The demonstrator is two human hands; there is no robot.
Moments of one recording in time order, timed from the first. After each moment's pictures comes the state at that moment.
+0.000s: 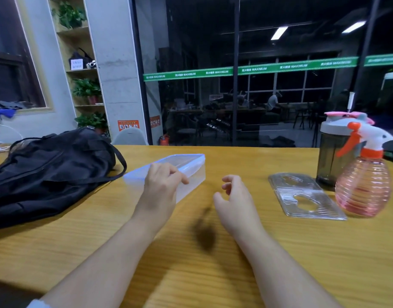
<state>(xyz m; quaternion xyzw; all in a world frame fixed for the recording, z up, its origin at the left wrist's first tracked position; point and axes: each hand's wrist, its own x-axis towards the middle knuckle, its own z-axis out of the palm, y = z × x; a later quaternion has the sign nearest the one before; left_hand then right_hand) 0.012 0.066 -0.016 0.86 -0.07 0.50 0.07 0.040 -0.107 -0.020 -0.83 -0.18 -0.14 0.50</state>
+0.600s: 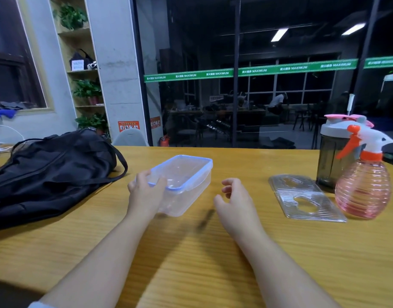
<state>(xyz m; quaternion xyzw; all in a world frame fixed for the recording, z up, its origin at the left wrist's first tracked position) 0.006 0.075 -0.008 0.79 0.27 0.31 0.46 0.040 -0.106 -0.020 -0.84 -0.18 -0.12 0.50</state>
